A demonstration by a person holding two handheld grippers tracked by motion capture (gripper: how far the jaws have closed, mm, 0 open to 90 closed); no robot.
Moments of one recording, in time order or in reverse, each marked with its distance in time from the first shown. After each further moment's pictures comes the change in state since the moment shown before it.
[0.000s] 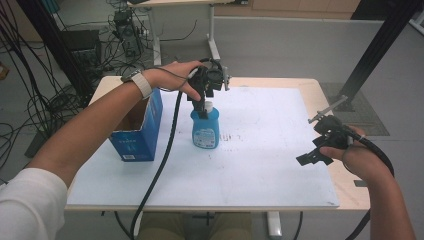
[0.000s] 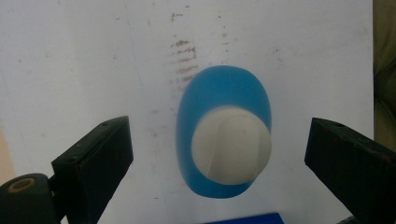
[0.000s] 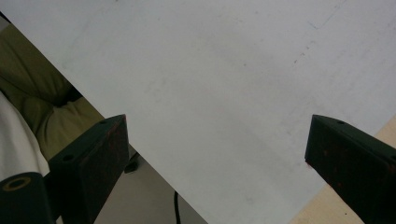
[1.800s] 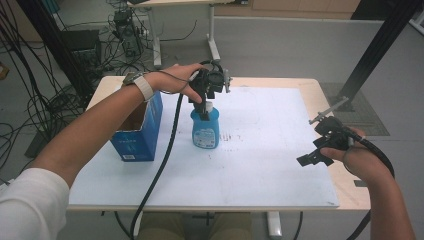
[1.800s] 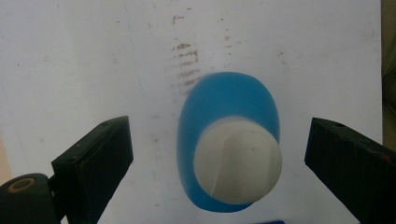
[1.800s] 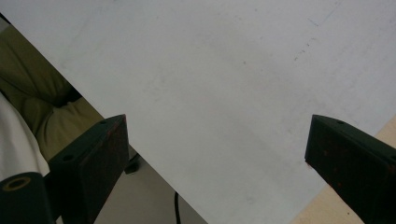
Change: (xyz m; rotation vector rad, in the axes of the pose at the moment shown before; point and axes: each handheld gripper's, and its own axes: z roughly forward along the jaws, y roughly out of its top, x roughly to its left) left arm -0.001 0.000 0.010 -0.010 0.006 0.002; right arm -0.003 -0.004 0.002 -0.004 0.003 0.007
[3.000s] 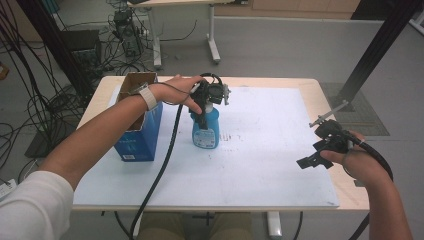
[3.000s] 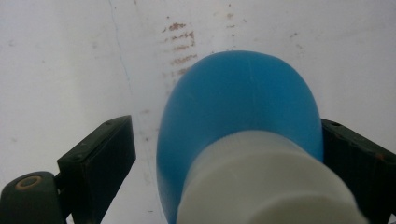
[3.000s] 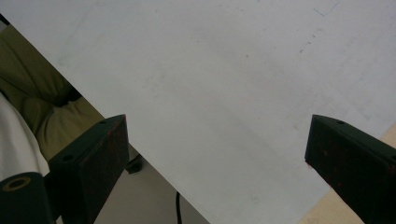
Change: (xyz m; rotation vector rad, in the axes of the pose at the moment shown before) left arm -0.001 0.003 0.037 0.054 -0.002 0.010; right arm -0.004 -0.007 0.008 0.001 0.011 0.012
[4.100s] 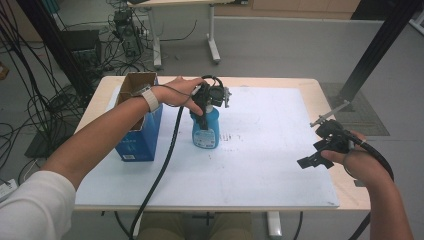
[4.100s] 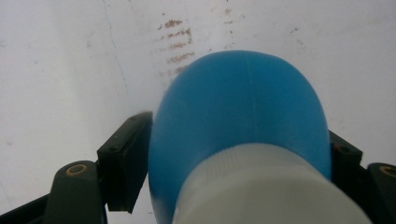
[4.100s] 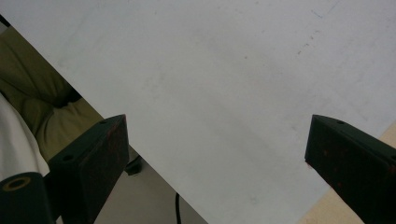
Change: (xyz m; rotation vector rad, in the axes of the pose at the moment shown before) left arm 0.000 0.004 0.005 0.016 -0.004 0.018; right arm -0.001 -0.002 -0.001 -0.007 0.000 -0.001
